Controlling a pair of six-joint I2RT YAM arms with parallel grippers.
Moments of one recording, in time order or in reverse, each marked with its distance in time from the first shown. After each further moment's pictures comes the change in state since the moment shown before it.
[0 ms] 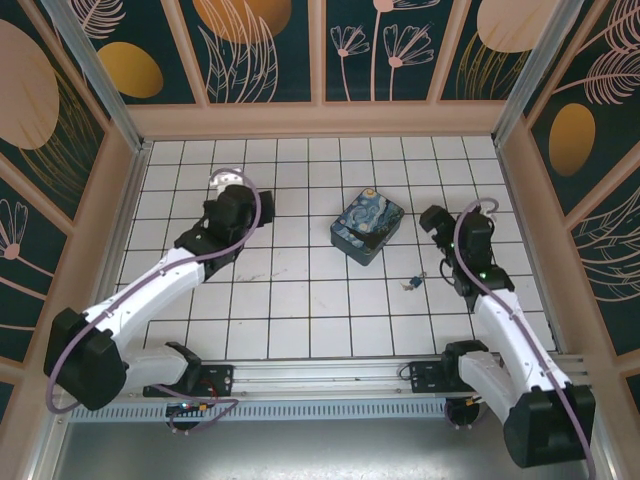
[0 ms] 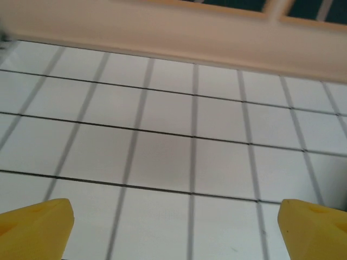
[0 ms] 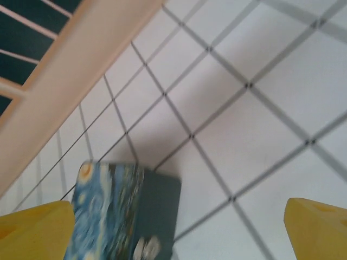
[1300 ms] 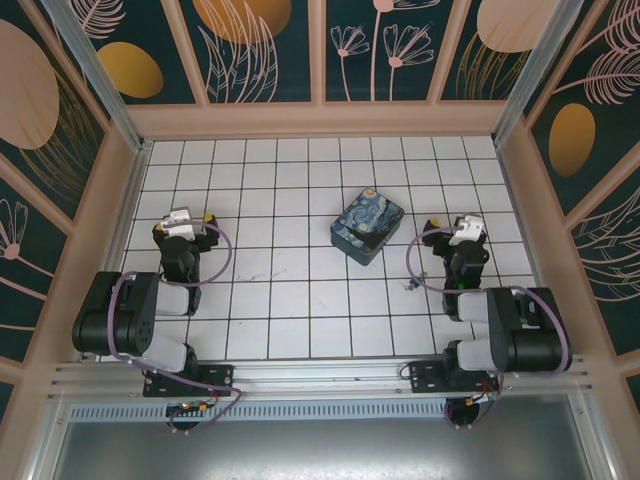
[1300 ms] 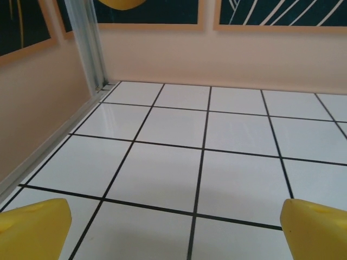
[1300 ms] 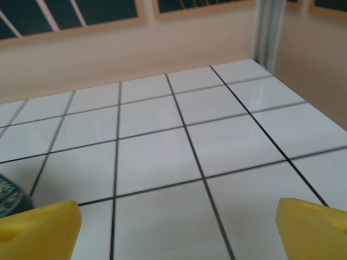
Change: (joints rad) left arm 0.517 0.285 -0.626 1.295 0.340 0.409; right arm -0.124 0.498 -0.432 1.300 -0.043 -0.663
